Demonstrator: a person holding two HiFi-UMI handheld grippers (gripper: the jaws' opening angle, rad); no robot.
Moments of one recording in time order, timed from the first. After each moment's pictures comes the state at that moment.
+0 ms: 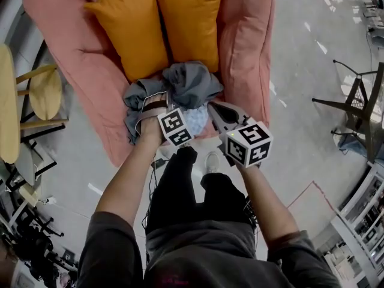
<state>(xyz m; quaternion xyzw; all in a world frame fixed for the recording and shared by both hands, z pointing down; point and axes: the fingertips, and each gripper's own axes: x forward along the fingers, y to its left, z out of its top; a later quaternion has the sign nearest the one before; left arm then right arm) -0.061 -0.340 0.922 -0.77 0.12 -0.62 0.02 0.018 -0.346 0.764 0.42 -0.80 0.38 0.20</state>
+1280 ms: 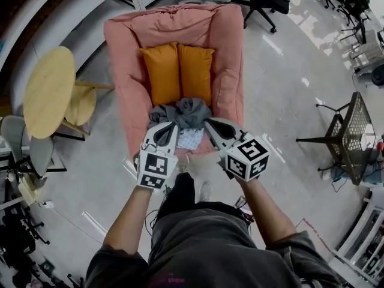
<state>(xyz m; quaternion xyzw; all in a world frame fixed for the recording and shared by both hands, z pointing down) -0.081 -0.292 0.501 -0.86 0.41 -0.27 -0.09 0.000 -0.297 0.460 0.36 -0.89 0.24 0.13</state>
